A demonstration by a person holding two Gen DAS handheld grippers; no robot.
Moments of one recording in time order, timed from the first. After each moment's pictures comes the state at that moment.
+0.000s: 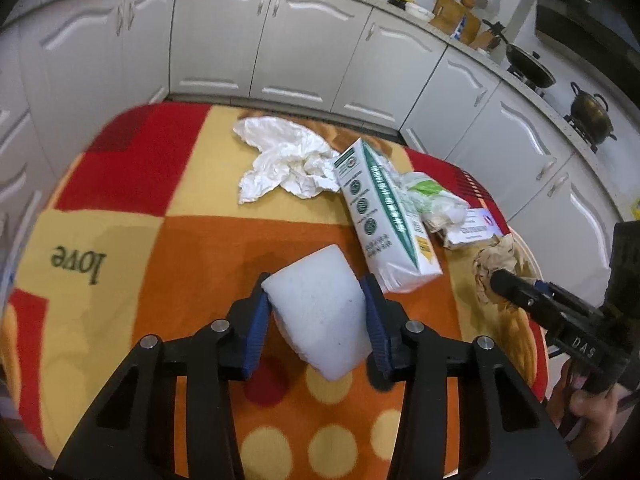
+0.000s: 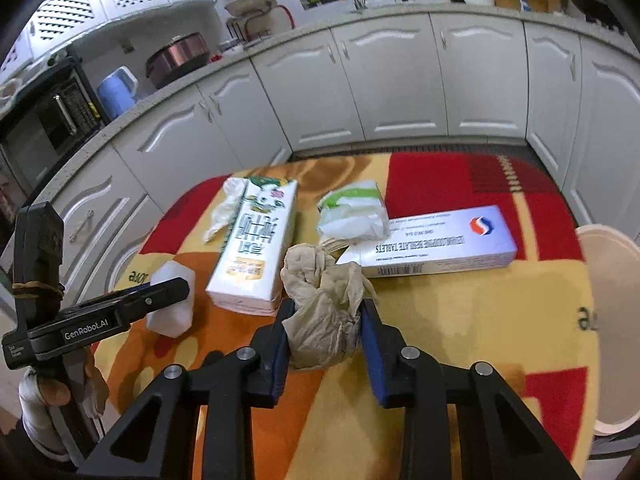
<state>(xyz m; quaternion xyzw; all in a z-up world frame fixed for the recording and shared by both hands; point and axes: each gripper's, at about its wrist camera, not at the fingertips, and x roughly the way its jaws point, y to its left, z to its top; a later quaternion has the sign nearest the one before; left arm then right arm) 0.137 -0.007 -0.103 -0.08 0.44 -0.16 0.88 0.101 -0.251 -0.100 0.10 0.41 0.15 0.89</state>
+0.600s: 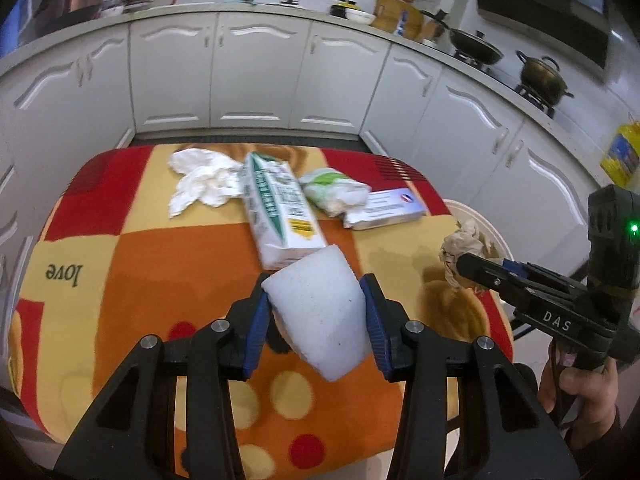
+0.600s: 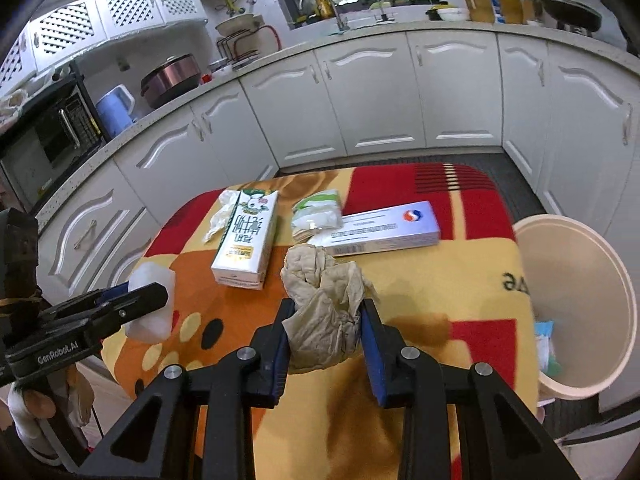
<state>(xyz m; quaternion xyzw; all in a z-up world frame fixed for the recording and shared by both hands) 0.080 -0.070 -0.066 -0.02 0.40 -0.22 0.89 0.050 -0.289 -0.080 0.11 0.39 0.11 0.91</state>
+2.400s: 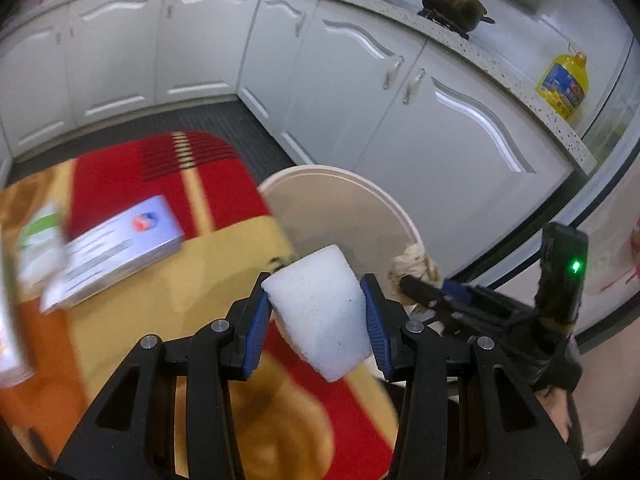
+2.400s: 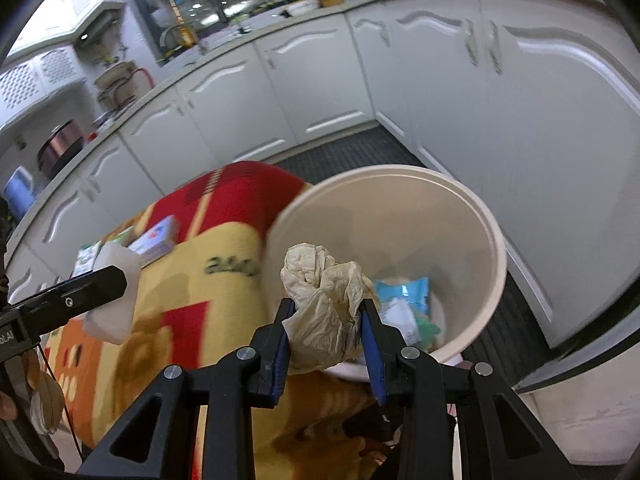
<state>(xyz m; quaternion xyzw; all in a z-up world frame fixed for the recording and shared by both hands) 0.125 -0.310 -0.092 0.01 0.46 -0.40 0.80 0.014 -0.492 -0.132 0.20 0.41 -0.07 0.89</state>
